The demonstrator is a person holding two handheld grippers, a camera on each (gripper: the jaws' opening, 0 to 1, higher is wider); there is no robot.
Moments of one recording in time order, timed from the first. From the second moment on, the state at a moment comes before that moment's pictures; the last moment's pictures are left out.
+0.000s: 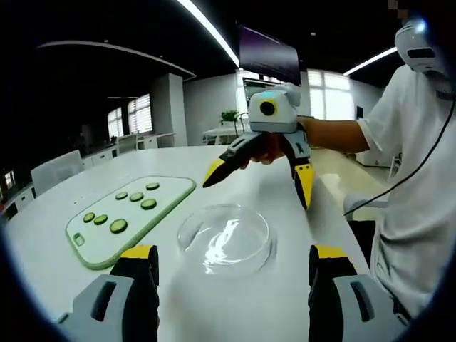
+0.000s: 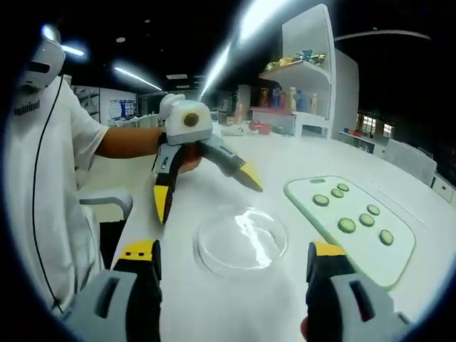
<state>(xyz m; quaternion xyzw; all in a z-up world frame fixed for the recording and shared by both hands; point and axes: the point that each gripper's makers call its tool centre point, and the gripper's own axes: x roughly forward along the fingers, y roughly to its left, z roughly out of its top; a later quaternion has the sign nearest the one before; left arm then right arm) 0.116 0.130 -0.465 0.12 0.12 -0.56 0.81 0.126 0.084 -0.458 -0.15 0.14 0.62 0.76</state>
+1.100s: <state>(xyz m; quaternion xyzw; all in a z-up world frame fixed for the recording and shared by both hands) 0.132 0.117 -0.476 0.13 0.13 -0.58 0.79 0.141 0.102 -0.482 -0.18 0.16 0.65 0.72</state>
